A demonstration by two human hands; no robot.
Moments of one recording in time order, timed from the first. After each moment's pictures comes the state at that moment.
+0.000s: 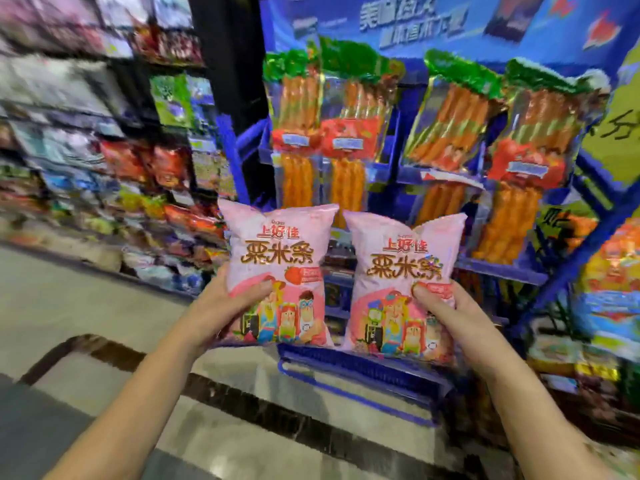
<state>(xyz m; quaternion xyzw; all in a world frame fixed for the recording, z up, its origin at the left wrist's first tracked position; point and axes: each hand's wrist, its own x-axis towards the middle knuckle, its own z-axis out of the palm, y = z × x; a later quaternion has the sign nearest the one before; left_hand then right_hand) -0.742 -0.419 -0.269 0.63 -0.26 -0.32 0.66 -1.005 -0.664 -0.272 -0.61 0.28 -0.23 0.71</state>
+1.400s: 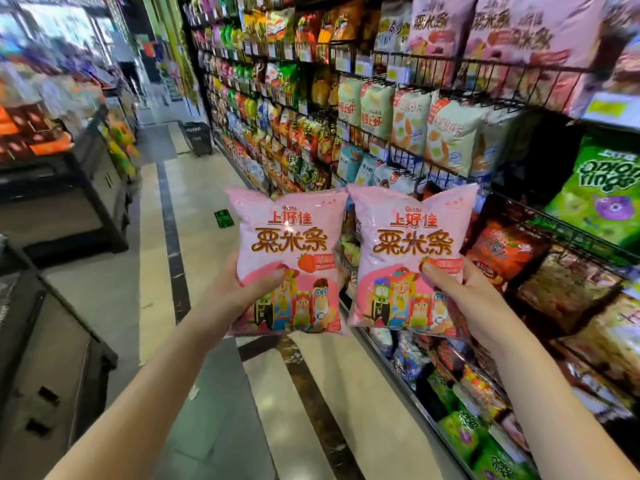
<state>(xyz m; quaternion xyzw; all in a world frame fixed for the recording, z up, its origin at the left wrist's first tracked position) -0.196 -0.016 -0.218 0.72 -0.10 -0.05 0.68 -0.197 -0.372 -0.224 -0.68 -0.03 -0.02 0.73</state>
